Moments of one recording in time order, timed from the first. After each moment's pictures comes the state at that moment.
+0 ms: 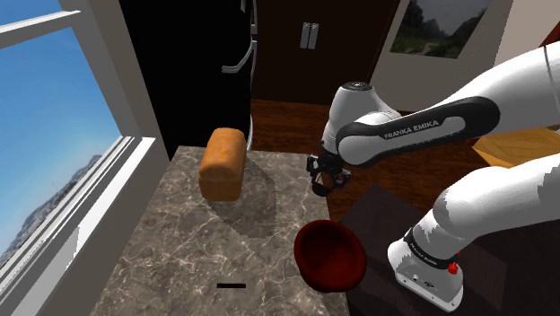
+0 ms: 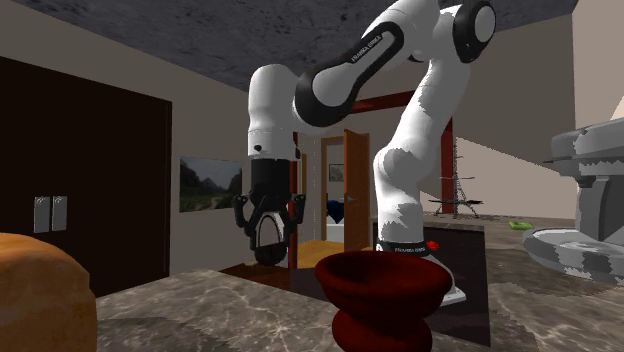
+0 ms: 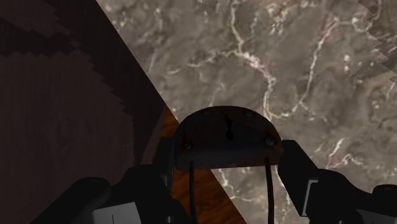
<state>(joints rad) -0.25 -0.52 0.57 -2.82 0.39 2.34 1.34</state>
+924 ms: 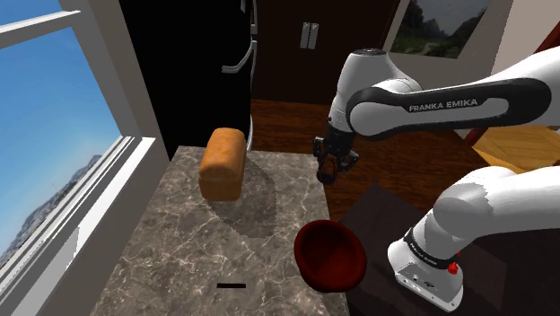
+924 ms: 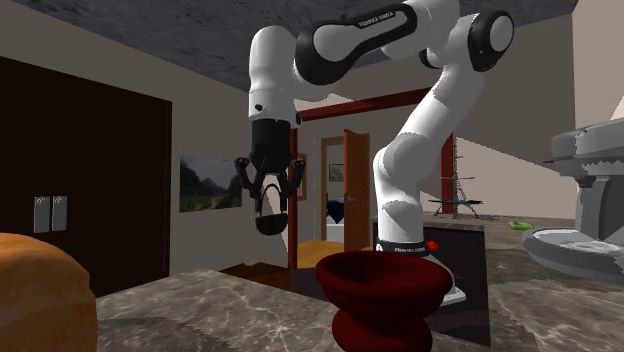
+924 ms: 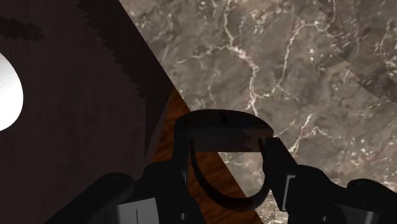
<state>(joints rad) -0.24 -0.67 0.50 -2.72 0.36 2.09 1.34</state>
